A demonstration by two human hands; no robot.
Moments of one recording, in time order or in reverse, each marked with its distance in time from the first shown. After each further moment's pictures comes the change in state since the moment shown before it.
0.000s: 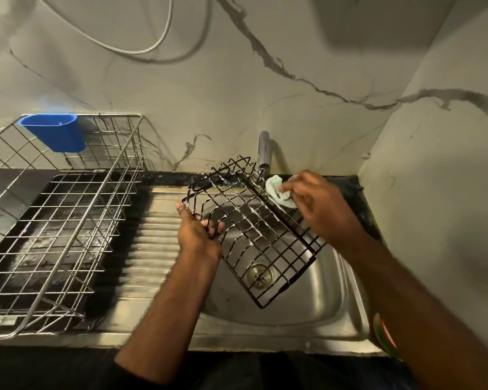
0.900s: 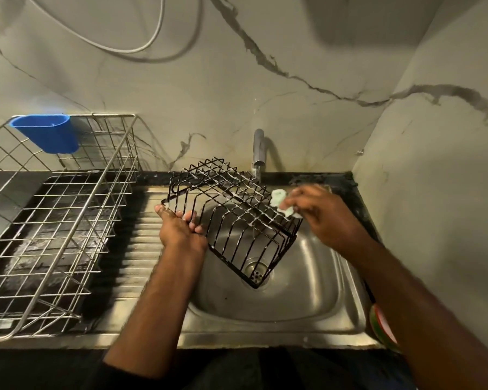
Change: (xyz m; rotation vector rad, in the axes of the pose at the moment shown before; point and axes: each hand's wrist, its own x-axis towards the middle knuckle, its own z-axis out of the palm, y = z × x) left_hand 0.010 0.020 -0.005 -0.076 0.002 0.030; right_hand -0.024 0.017 0.001 0.095 -0.070 0.022
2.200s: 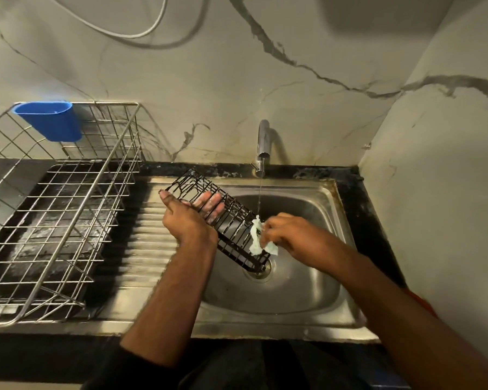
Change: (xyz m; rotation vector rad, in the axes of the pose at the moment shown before) left_hand -0.011 -0.018 0.007 0.023 0.054 0.202; right_hand -0.006 -0.011 0.049 -0.158 -0.422 -0.112
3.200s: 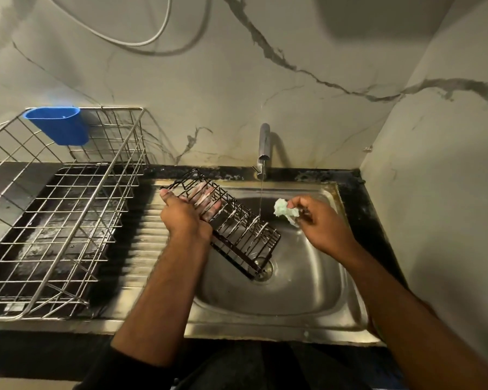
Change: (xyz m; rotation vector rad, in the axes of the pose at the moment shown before) left_hand 0.003 0.018 0.001 0.011 -0.064 -0.058; right_hand -0.006 0.036 -0.003 0.371 0.438 0.334
